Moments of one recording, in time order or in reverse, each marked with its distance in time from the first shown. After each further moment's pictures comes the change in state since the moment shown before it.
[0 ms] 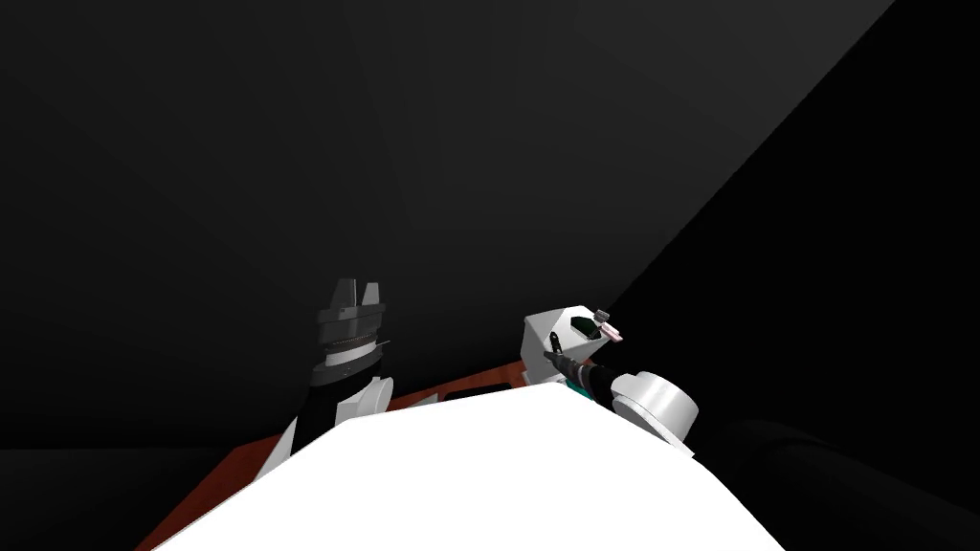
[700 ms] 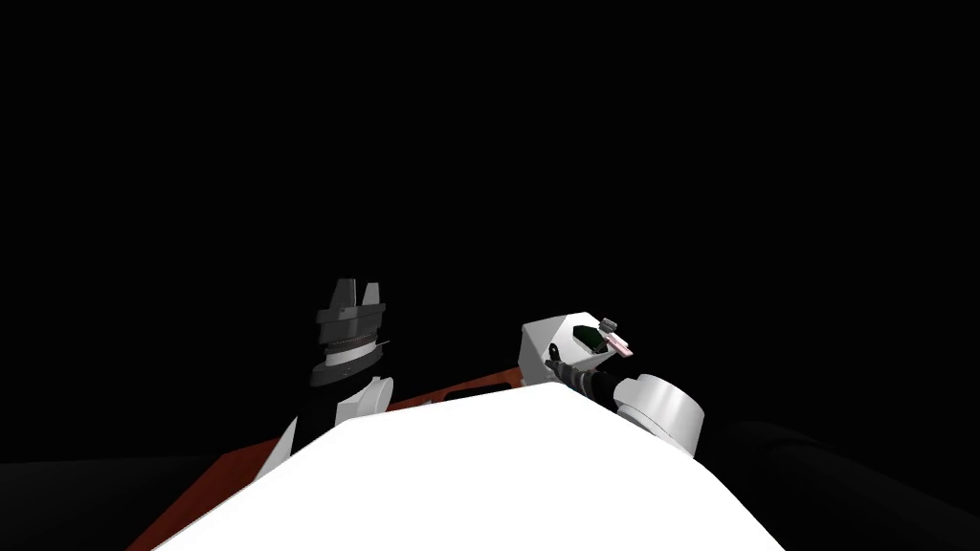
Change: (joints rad) left arm 0.000 0.000 0.000 0.000 0.000 0.000 0.000; right arm 0.040 -0.040 0.029 -0.067 0.040 -0.092 -0.054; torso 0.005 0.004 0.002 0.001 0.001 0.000
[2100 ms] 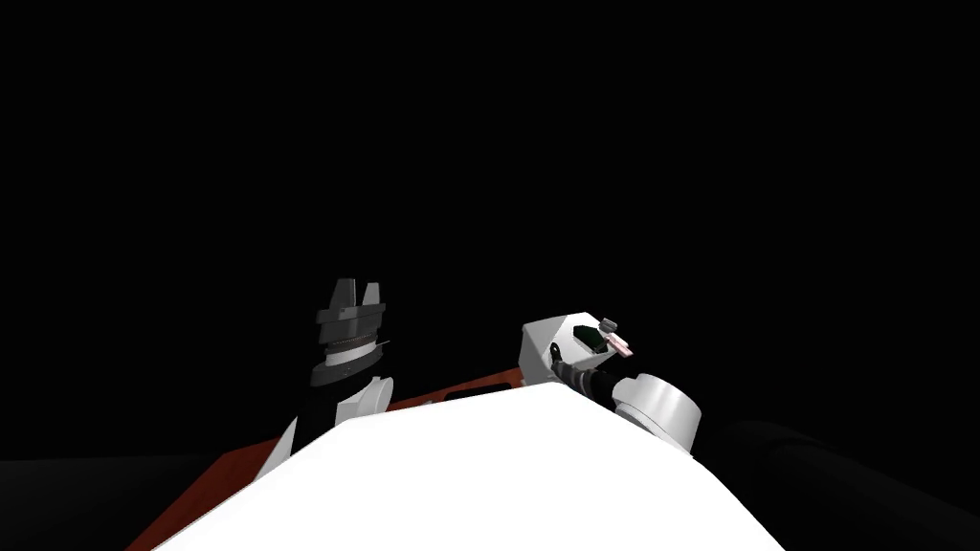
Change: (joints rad) left arm 0.000 0.000 0.000 0.000 0.000 0.000 0.000; right arm -0.011 0.003 0.003 0.024 -0.003 0.011 0.007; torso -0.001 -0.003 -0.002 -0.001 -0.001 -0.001
